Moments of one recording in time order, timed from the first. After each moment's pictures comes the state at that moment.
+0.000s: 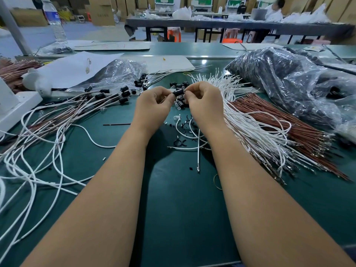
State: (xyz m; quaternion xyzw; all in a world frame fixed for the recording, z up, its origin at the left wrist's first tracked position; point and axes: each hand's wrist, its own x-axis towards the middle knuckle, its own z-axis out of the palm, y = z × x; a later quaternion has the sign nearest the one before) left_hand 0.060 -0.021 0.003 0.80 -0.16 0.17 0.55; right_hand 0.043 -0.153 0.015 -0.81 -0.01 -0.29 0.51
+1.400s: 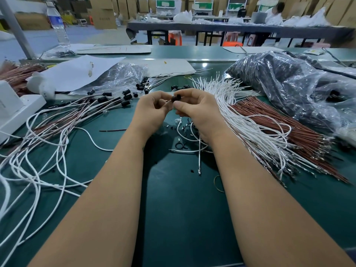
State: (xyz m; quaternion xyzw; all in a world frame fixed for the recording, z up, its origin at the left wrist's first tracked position) left_hand 0.061 -0.014 0.004 0.78 -0.17 0.11 0.59; right_hand 0.037 -0.152 0.011 -0.71 -0.09 -0.13 0.69
